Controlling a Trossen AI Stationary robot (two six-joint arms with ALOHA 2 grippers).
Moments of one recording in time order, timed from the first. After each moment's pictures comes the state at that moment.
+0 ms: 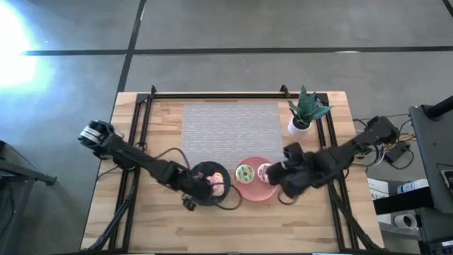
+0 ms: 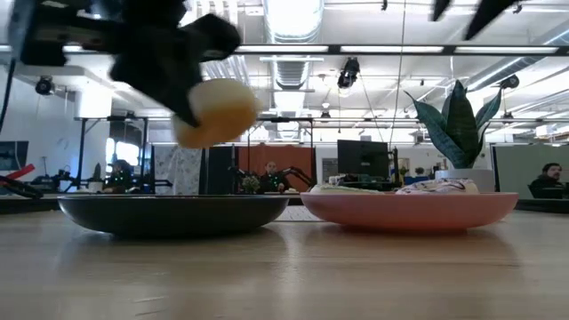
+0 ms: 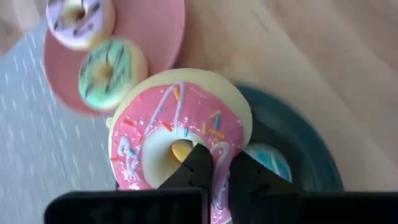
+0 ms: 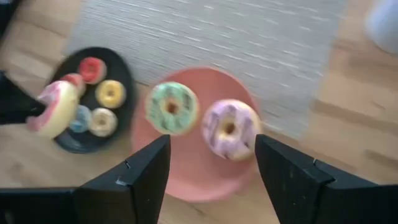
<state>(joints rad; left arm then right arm) -0.43 1.56 1.05 -0.44 -0.24 0.24 0.51 1.47 1.43 -1.33 0.53 1.73</state>
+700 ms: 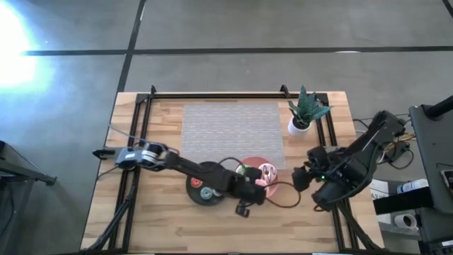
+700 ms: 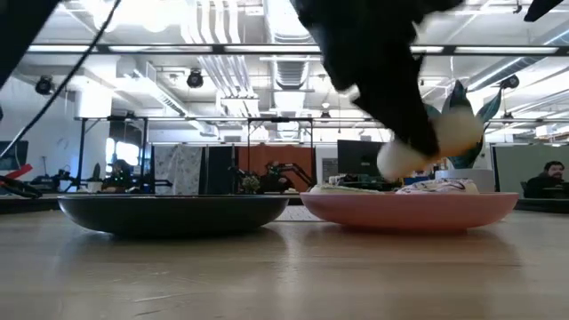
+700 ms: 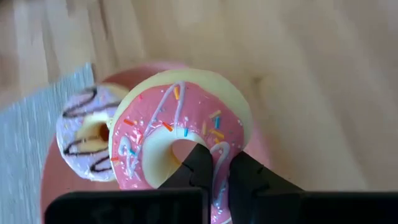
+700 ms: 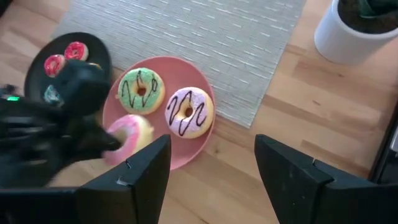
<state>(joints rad) -0.31 2.25 1.94 -0.61 -0.23 0.15 0.78 1.34 1.37 -1.57 0.61 1.93</state>
